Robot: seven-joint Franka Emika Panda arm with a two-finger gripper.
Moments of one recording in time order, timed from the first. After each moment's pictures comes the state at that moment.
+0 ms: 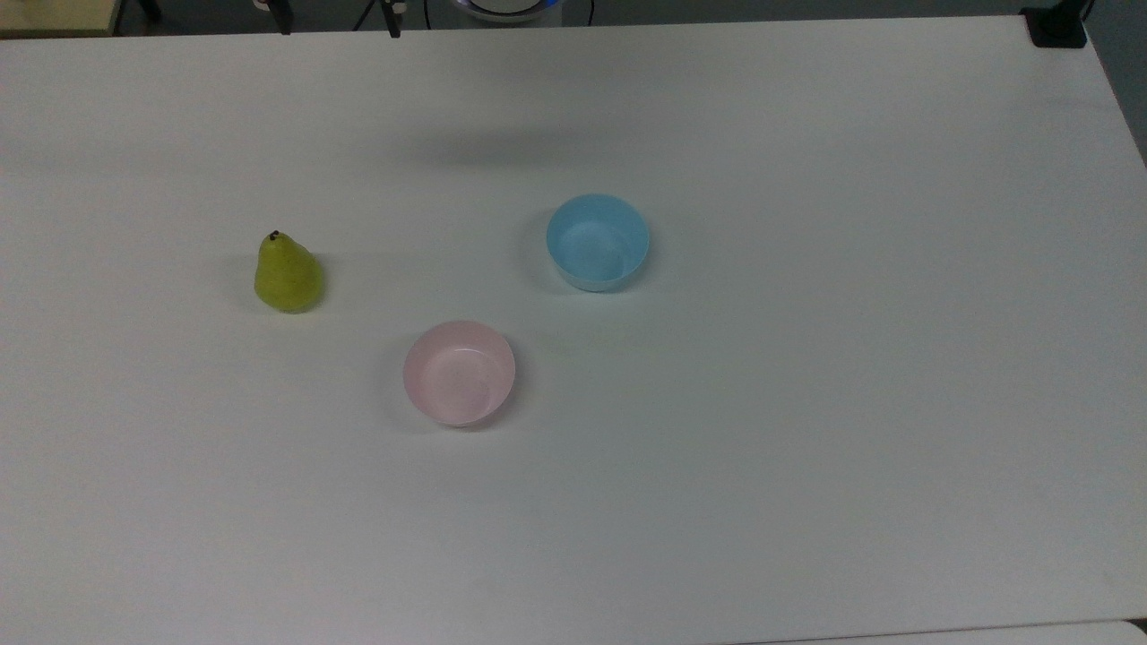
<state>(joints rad) 0.18 0.02 -0.35 -1.58 0.02 1.58 -0.14</state>
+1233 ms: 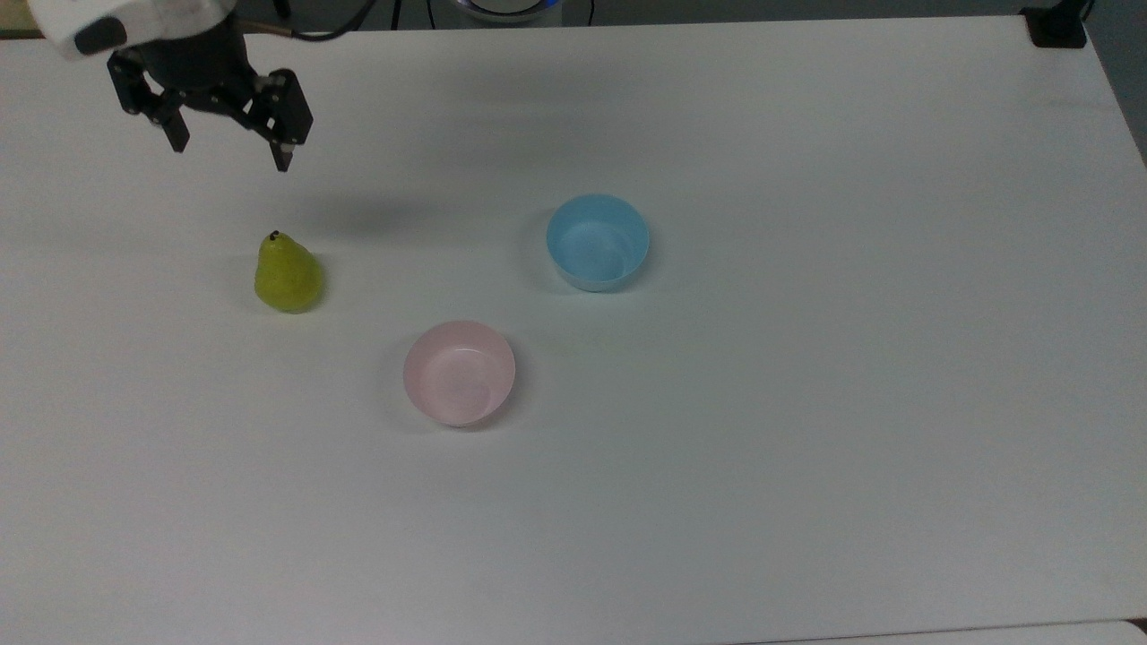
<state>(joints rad) 0.17 0.24 -0.49 -1.56 0.04 1.88 -0.19</state>
